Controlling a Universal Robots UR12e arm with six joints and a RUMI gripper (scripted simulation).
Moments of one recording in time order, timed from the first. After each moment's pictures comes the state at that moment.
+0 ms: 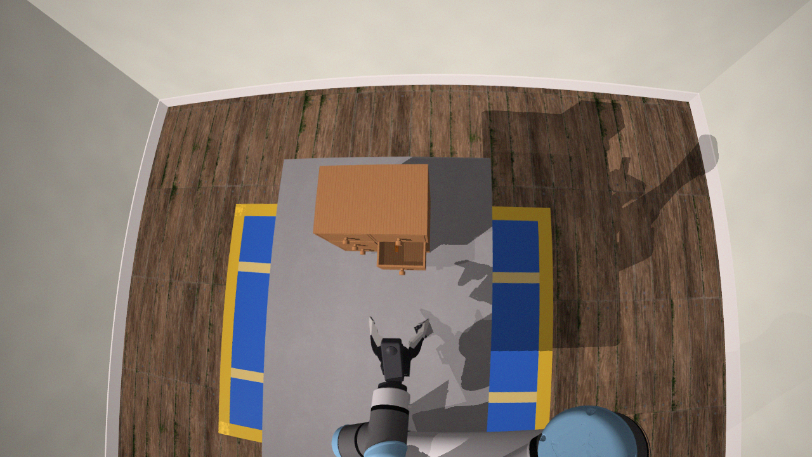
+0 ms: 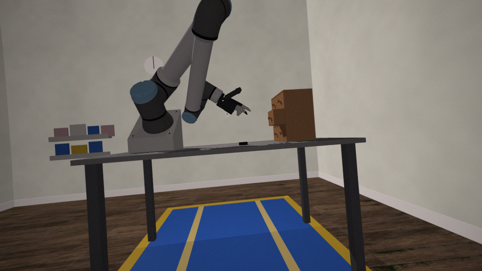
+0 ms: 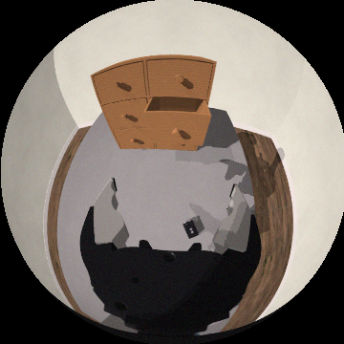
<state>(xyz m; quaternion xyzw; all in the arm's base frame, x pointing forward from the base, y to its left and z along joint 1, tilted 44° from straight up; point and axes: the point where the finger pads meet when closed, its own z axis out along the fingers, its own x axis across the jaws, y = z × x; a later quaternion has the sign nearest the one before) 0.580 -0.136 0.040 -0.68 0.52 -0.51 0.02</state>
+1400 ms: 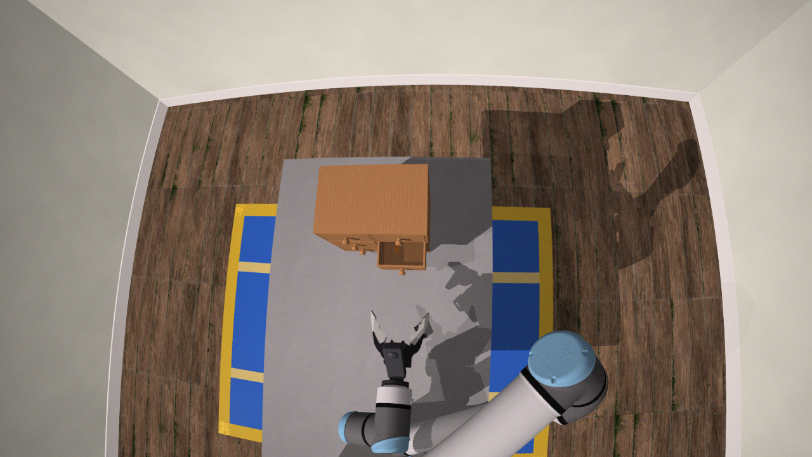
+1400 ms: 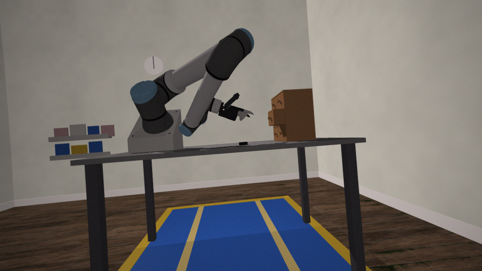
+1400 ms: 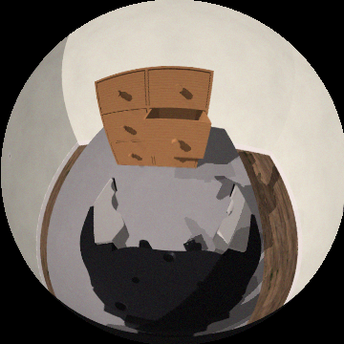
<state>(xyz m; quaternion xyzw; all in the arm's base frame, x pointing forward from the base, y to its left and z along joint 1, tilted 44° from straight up) 0.592 -0.150 0.025 -0.68 0.46 -0.57 0.09</state>
